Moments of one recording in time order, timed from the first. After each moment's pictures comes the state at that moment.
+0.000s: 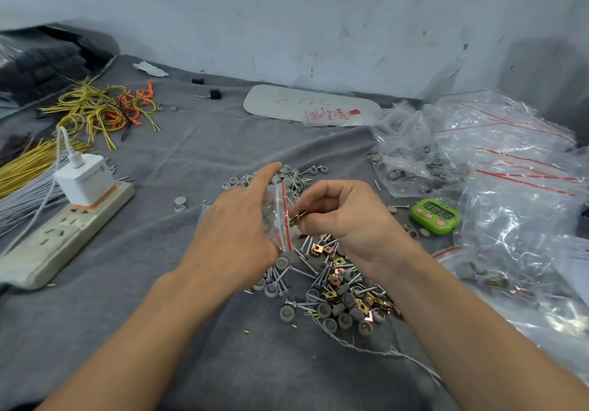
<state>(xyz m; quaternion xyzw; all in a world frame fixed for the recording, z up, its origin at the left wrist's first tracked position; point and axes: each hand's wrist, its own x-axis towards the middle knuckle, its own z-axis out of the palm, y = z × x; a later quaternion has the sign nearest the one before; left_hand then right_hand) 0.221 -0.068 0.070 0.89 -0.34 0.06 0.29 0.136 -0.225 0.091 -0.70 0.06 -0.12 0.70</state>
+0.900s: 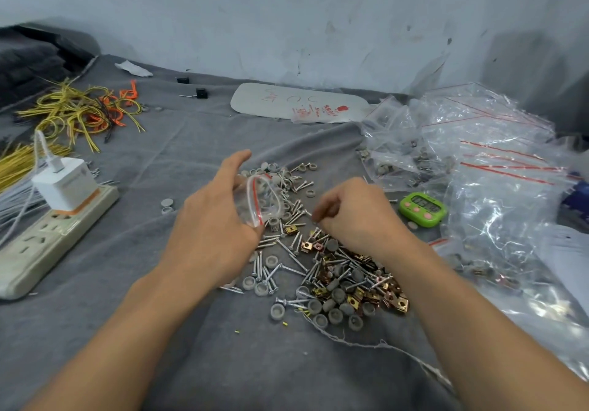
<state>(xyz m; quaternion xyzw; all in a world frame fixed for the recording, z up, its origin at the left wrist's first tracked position) 0.220 -0.063 0.078 0.87 -0.30 0.07 0.39 0.133 -0.253 0.098 -0.95 0.22 -0.07 0.22</state>
